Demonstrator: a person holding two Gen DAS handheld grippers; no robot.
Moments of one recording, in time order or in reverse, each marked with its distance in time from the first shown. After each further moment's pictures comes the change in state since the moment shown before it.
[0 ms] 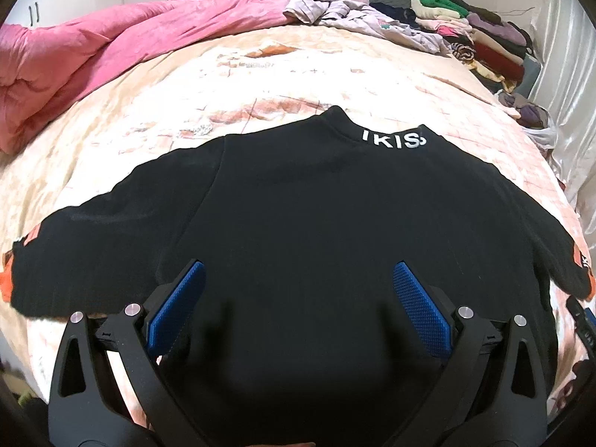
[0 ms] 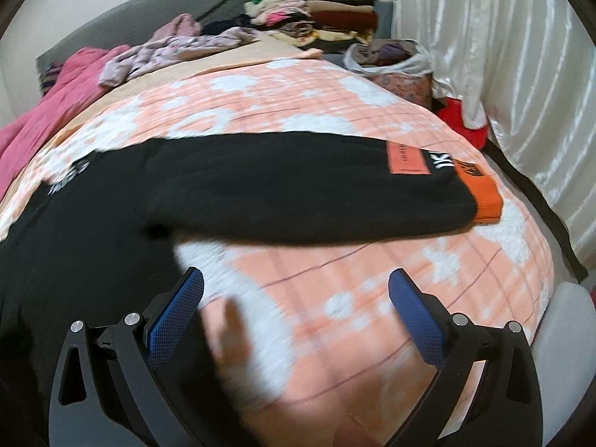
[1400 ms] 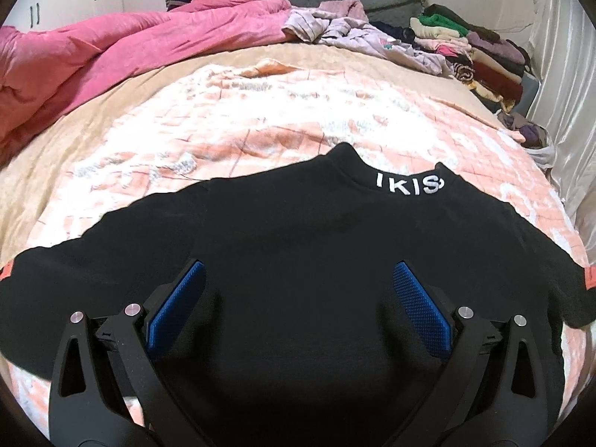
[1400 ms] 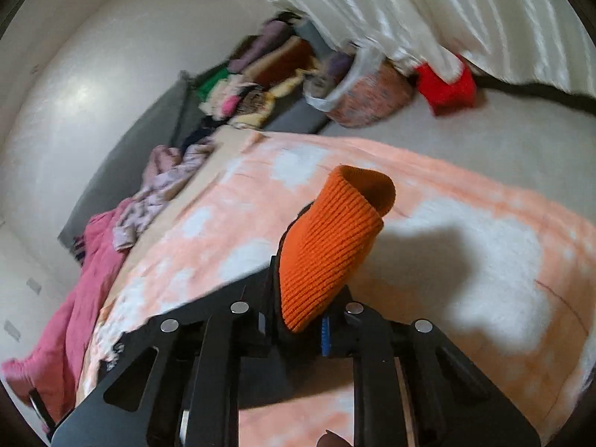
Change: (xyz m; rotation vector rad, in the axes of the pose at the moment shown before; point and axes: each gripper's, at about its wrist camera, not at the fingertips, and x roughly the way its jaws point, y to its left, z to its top) left arm 0.035 0.010 0.032 -0.019 -0.090 -0.034; right arm 0.017 -0.153 0.050 0.499 -0.238 0.313
